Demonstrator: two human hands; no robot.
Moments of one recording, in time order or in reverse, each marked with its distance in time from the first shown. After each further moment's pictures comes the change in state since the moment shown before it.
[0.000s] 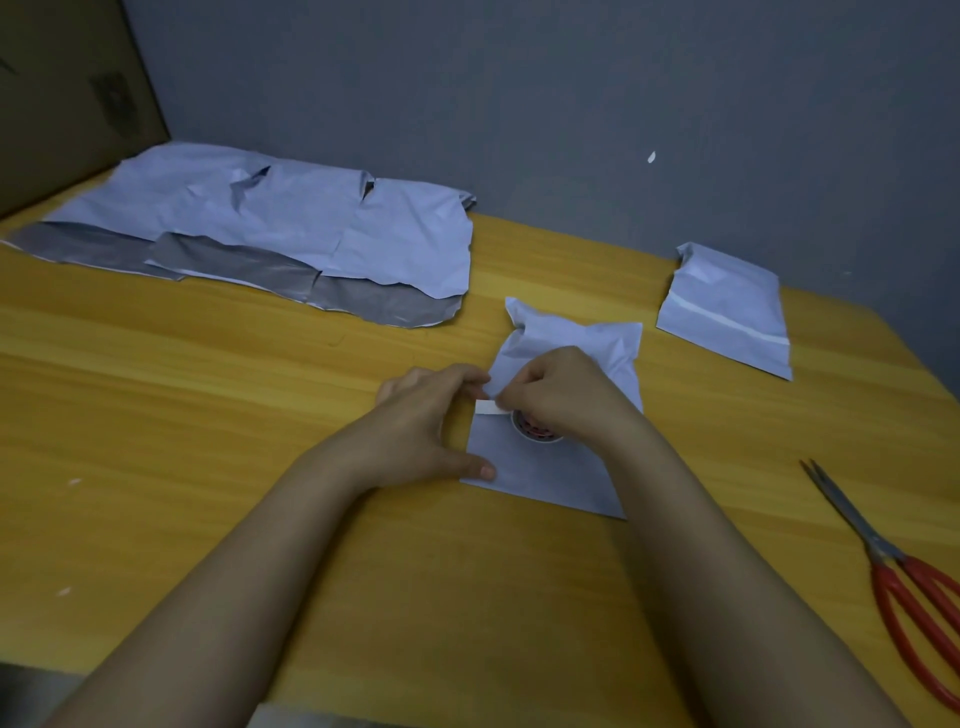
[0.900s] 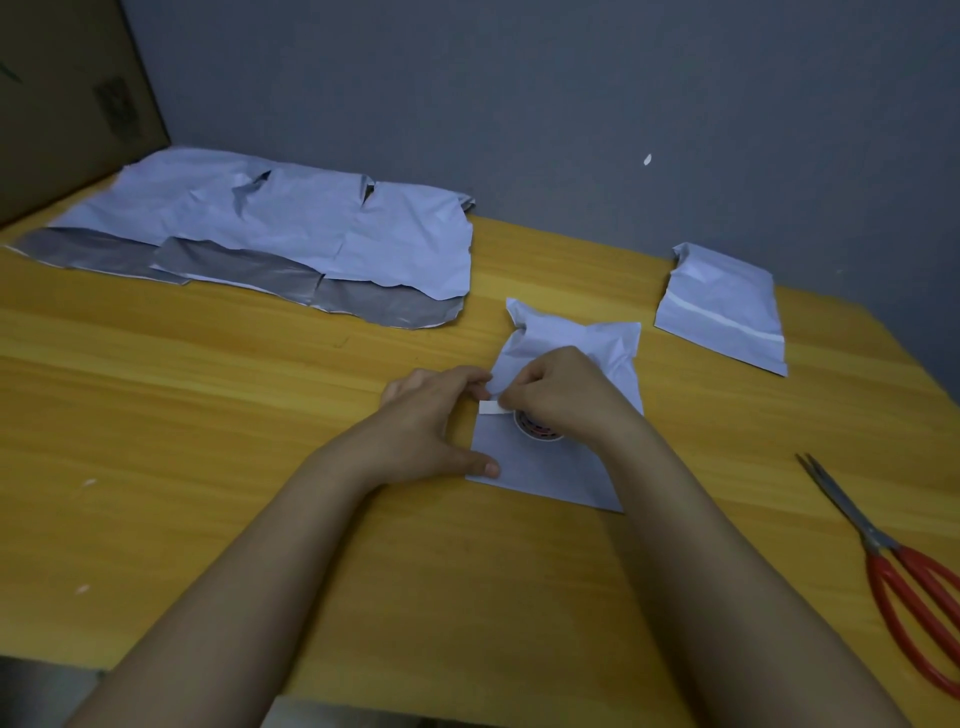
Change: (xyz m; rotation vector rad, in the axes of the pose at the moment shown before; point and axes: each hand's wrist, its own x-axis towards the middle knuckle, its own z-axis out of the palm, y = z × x) left_hand 0.000 -0.001 0.001 0.013 -0.013 -0.014; right_hand -0.002 -0.002 0.003 -0.036 0.009 0.011
